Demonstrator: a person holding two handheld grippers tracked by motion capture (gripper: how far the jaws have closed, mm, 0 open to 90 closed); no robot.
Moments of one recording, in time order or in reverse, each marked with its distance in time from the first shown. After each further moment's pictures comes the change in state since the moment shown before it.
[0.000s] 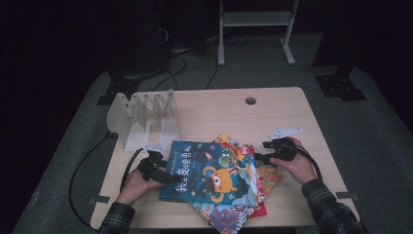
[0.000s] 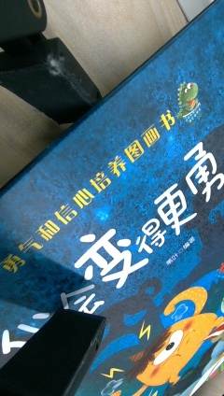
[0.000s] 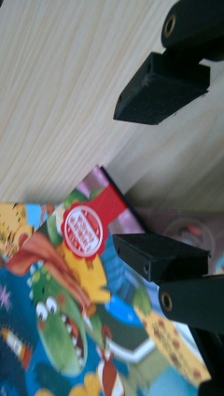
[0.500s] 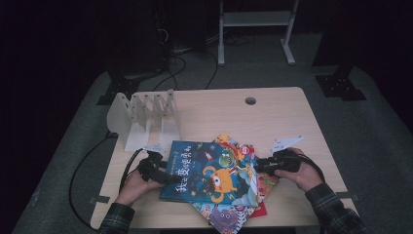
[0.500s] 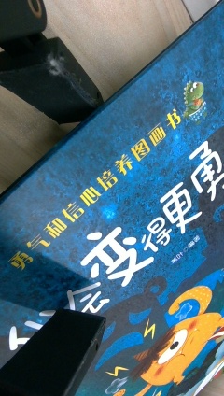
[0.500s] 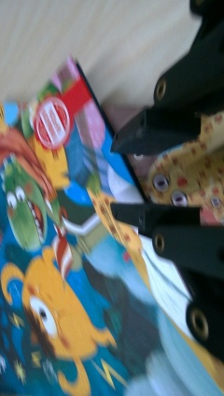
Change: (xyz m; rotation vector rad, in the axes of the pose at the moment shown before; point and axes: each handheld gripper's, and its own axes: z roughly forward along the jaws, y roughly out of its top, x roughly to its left) left arm -0.001 -0.001 -0.002 0.013 0.000 -0.001; right arm 0.025 -0.014 -0.020 0.057 0.234 -0.089
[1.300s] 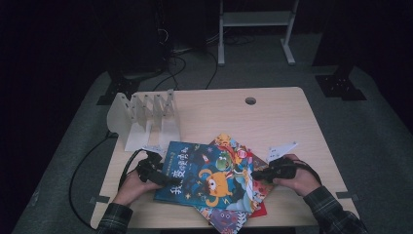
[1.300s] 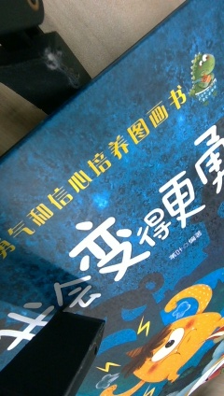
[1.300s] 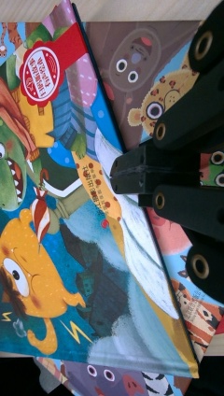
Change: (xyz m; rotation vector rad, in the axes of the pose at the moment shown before) left arm -0.005 0.001 -0.007 0.053 -0.019 -0.003; right arm 0.023 -0.002 0.005 0.042 0.081 -0.052
